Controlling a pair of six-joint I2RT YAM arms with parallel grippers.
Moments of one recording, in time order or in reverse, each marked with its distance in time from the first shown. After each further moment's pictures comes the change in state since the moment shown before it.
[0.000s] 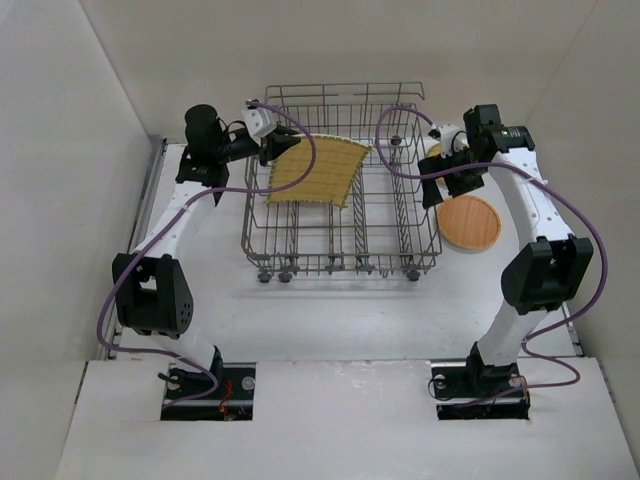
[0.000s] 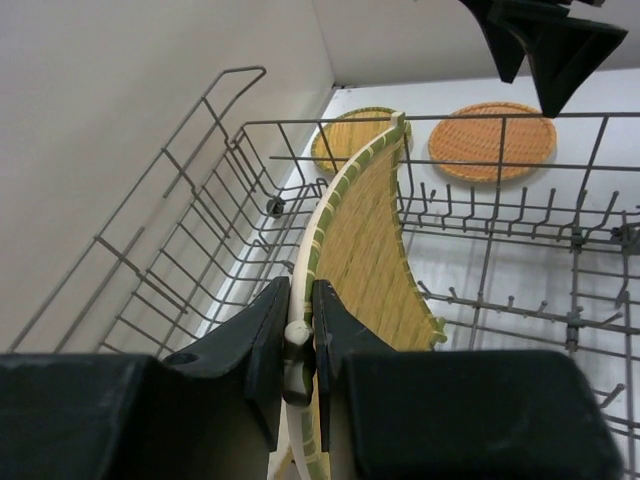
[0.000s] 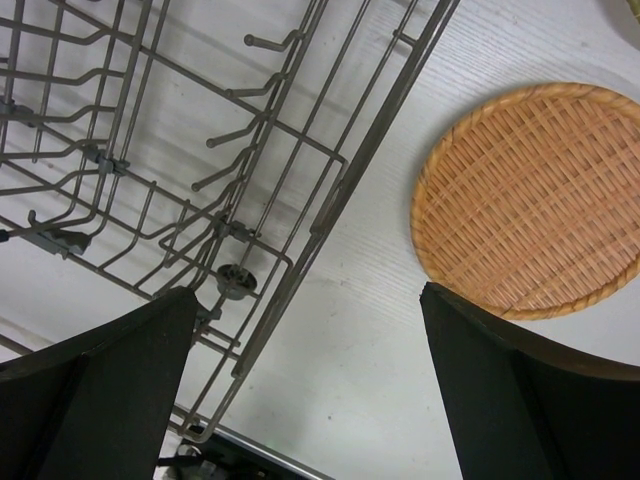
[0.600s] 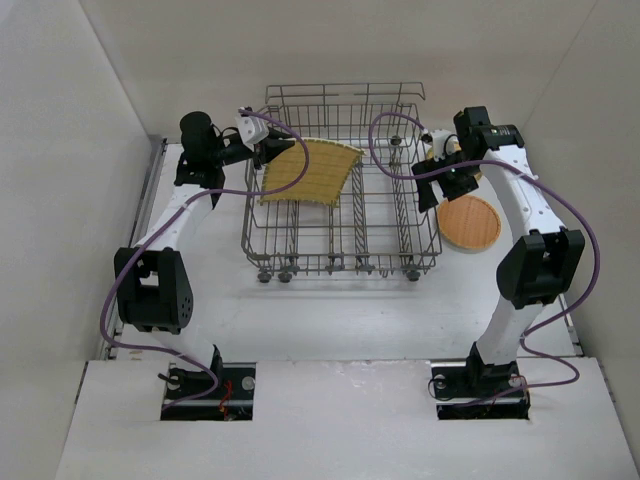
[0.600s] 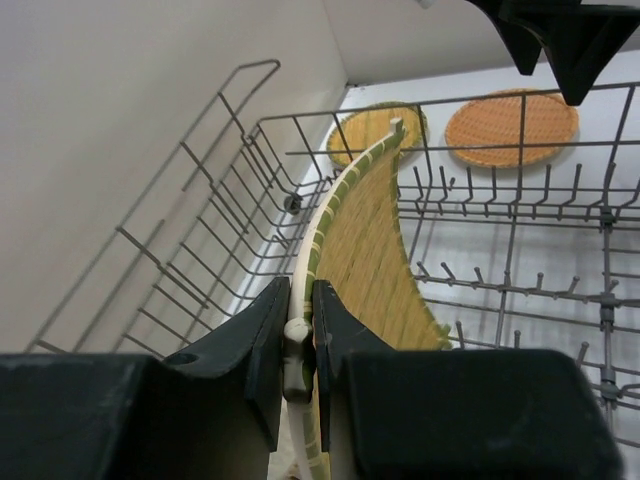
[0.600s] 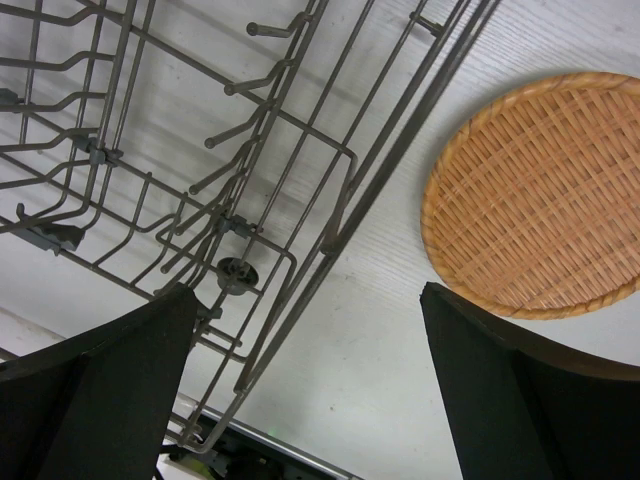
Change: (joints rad) left arm 0.050 0.024 -0.064 0.151 0.053 -0.003; right arm 0.025 0.048 0.022 -0.036 0.024 -0.001
